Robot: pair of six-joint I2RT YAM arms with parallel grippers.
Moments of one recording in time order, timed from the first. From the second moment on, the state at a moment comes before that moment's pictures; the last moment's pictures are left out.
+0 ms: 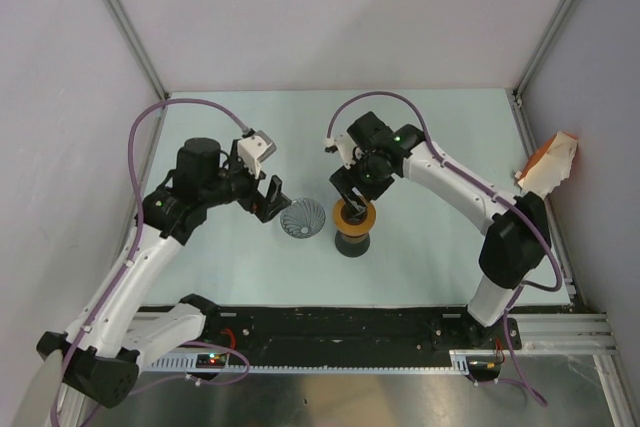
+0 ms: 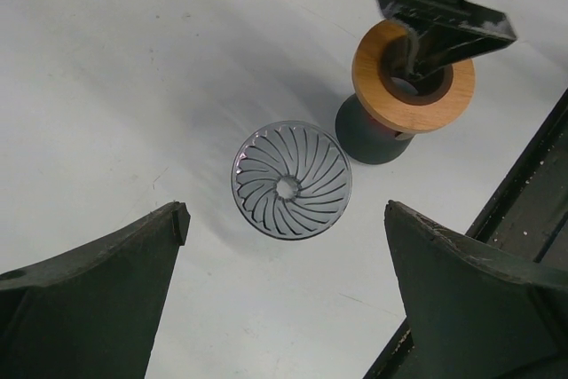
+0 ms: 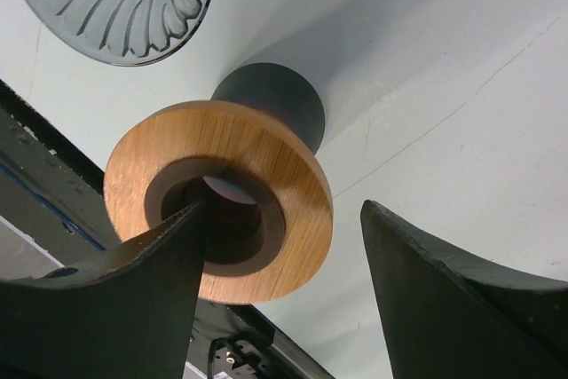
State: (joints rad) left arm -0.40 0.96 1.06 -0.64 0.43 0.18; right arm 0.69 1.73 1.57 -1.00 -0.20 -0.11
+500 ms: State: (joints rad) left arm -0.35 1.01 1.08 -0.61 0.34 0.07; right arm 0.38 1.26 1.48 -0.87 -0.30 -0.08
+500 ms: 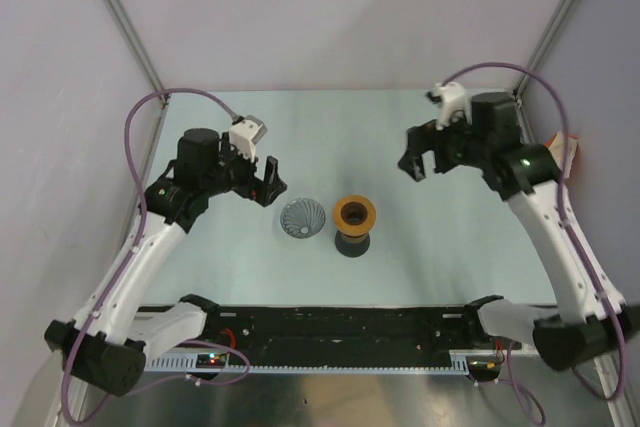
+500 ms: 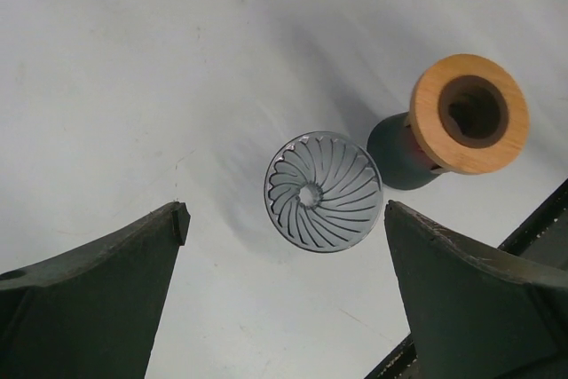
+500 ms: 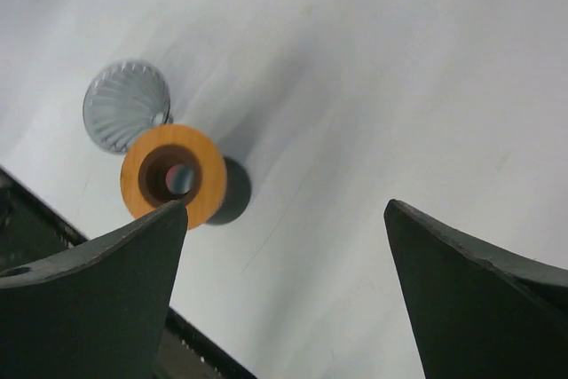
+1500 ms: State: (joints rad) left arm -0.33 1.58 0.98 -0.55 0.45 0.03; right arm 0.04 0.99 1.09 -0.70 -0.55 0.06
